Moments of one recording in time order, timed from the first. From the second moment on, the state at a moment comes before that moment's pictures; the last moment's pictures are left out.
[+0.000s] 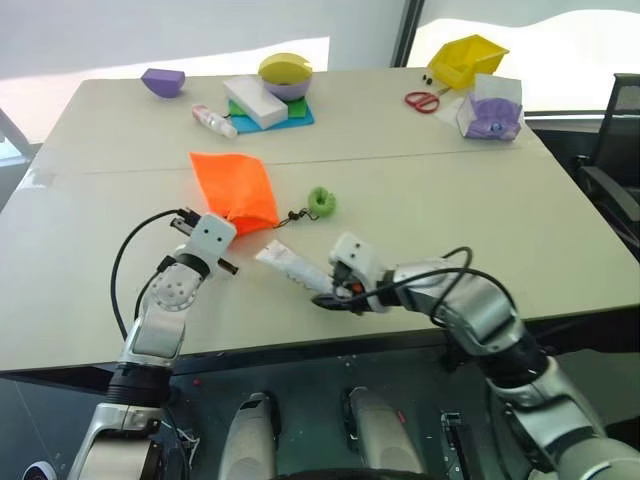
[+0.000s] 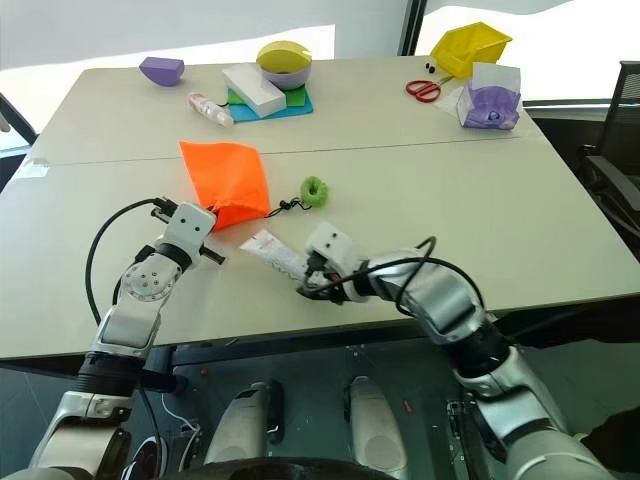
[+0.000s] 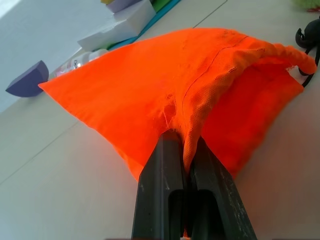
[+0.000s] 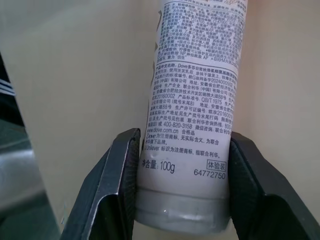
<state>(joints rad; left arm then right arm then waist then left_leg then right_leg) -0.30 0.42 -0.01 0.07 0.17 0.11 -0.26 -0.60 -0.35 0.42 -0.19 0.31 1.01 0.62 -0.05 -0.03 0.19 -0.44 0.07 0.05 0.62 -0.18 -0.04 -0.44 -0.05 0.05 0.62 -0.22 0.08</state>
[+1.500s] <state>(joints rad) -0.21 0.43 -0.03 -0.16 0.16 0.28 -0.33 -0.98 0.14 0.29 0.62 0.10 0.68 0.40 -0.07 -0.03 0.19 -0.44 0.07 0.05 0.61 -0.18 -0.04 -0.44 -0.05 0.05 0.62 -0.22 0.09</state>
